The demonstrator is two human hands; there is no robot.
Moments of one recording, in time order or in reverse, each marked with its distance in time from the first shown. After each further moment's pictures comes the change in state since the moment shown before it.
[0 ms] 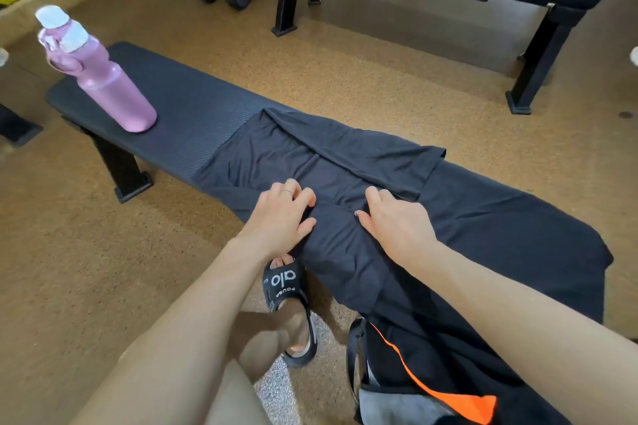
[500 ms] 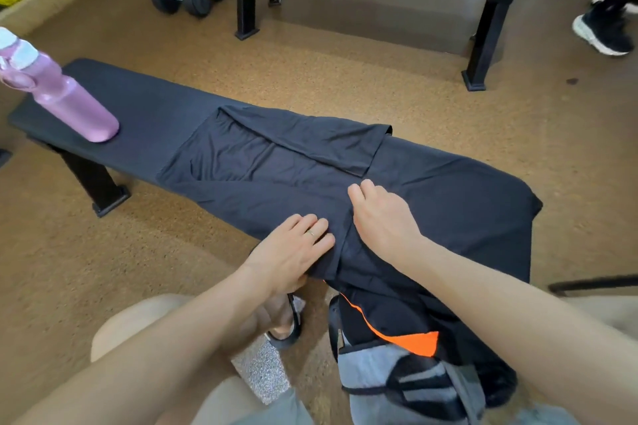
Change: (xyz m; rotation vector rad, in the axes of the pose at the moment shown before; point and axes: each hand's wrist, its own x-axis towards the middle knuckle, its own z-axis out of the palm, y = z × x) left_hand -0.048 0.096 0.013 0.453 -0.163 0.568; right_hand -0.064 0.029 -0.018 0.032 0.094 0.001
